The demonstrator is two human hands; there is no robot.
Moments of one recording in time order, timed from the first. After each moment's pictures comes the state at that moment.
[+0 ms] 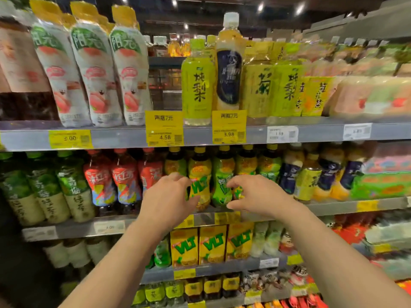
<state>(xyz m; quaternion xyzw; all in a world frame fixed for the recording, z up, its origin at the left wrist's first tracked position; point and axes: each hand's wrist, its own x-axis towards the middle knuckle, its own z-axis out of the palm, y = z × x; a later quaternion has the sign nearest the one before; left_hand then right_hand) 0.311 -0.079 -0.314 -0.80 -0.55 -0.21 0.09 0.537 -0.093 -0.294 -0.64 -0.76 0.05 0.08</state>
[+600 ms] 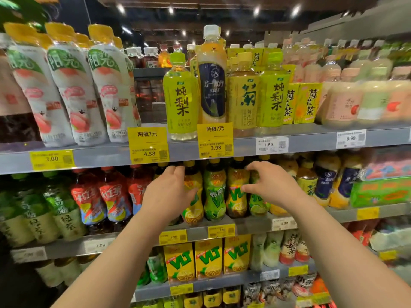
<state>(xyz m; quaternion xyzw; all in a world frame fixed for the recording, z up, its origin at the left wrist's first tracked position) 0.346 -0.036 -0.291 -0.79 -0.57 -0.22 0.07 0.596 -0.065 -0.274 -0.70 -0.68 0.03 0.20</state>
